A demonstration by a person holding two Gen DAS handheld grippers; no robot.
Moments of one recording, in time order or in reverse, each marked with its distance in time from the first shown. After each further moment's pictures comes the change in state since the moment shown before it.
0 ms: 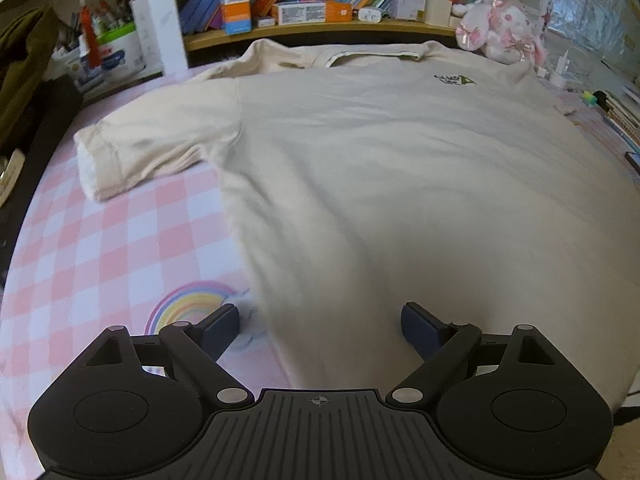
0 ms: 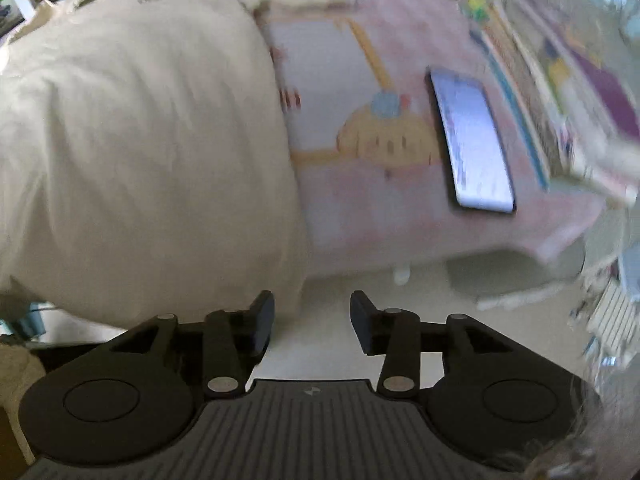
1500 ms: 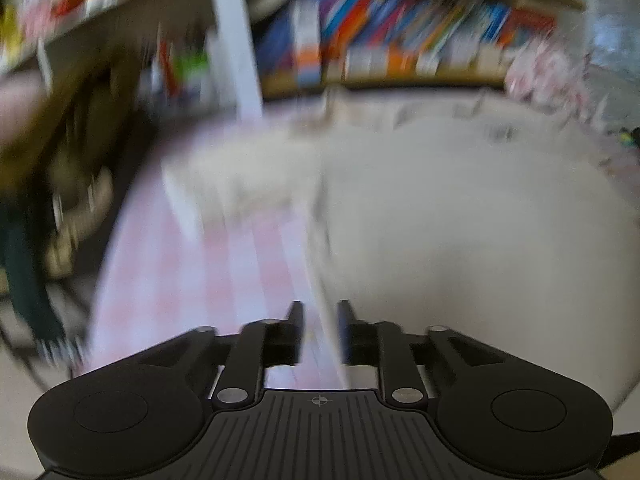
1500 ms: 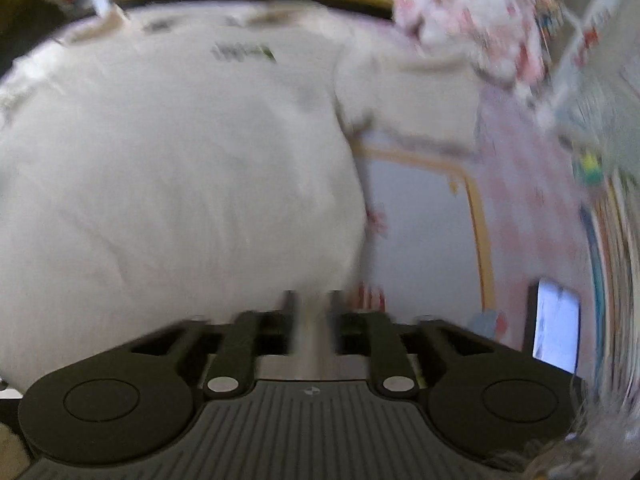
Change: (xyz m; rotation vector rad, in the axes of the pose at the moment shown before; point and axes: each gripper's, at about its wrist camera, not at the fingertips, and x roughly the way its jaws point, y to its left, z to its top) left arm -0.058 0.019 0.040 0.005 -0.123 0.161; right arm 0.046 0.033 0.117 -0.298 -0.181 0.135
